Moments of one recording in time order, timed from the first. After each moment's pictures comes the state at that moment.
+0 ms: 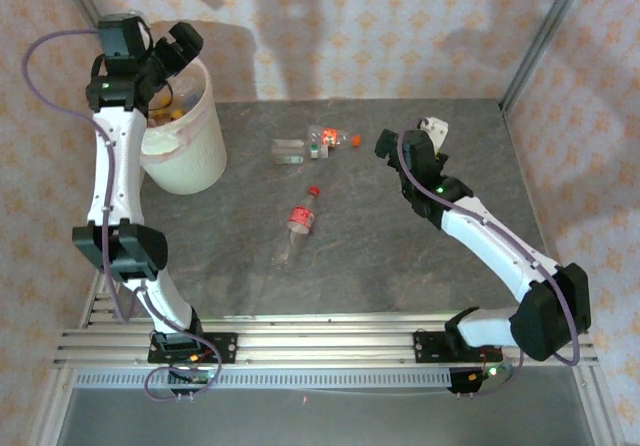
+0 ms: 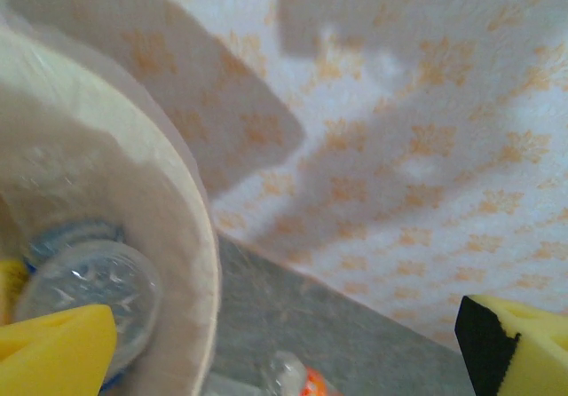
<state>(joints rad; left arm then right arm) 0.16 1.81 2.14 -0.76 0.23 -0.69 0.50 1.31 1.07 -0.25 0.54 0.61</state>
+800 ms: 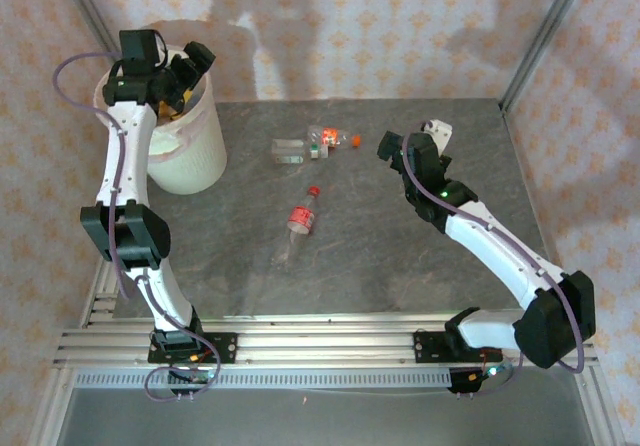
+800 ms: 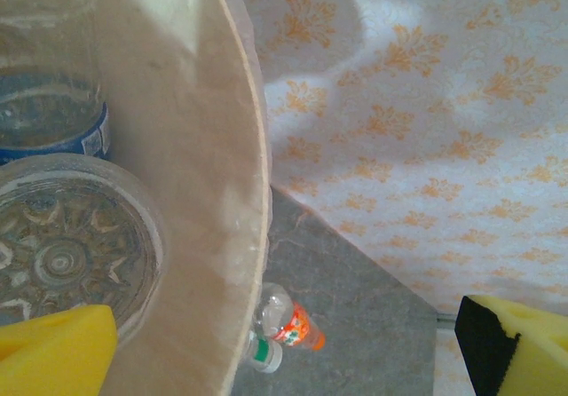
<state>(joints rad) 0.16 1.88 2.10 -0.82 0.33 -0.80 0.50 1.26 1.05 -0.27 0.54 0.61</state>
